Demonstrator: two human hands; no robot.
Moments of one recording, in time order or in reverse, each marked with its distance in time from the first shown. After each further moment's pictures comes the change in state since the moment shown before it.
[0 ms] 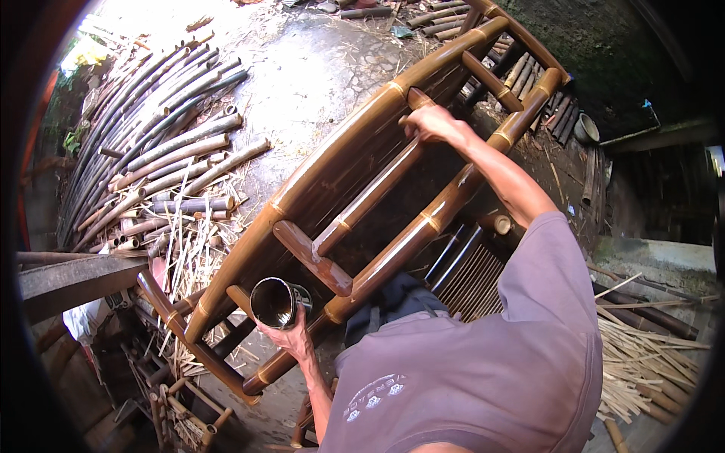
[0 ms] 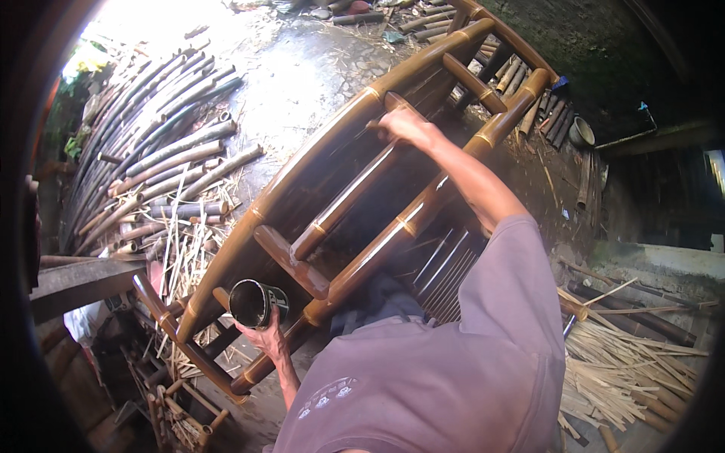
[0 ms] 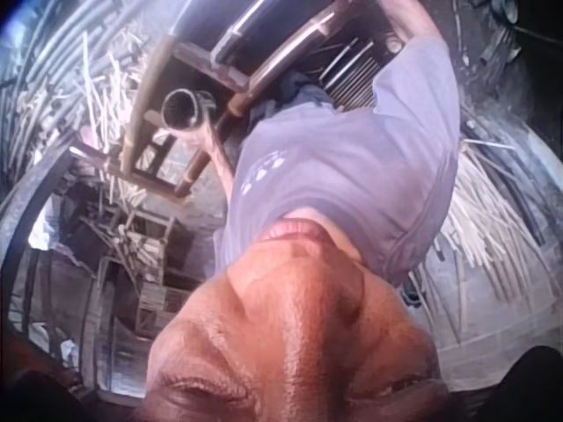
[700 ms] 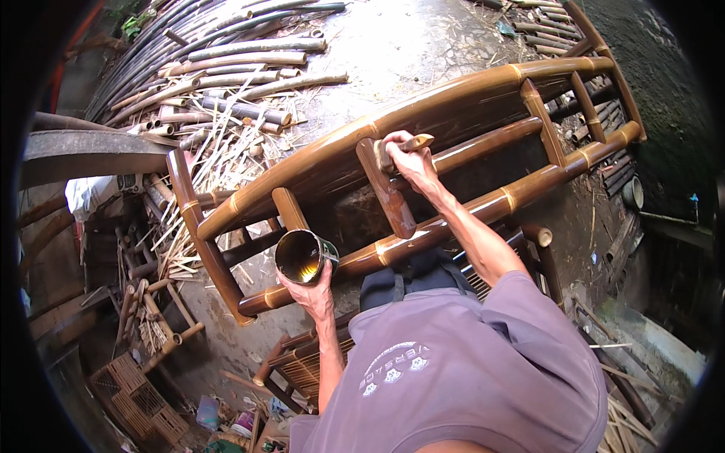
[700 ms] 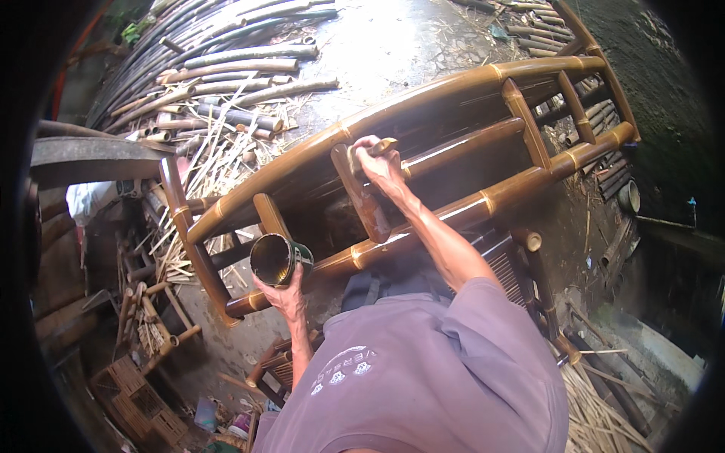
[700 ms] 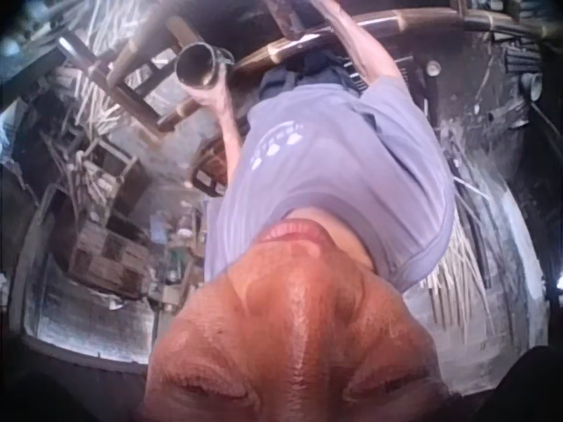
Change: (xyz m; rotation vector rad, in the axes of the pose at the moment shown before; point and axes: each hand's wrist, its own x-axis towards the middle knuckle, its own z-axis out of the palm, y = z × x) left_hand -0.025 -0.062 -0.070 -0.095 0.139 -0.127; right_hand 0.016 -0.302 0.193 0.909 0.252 0.331
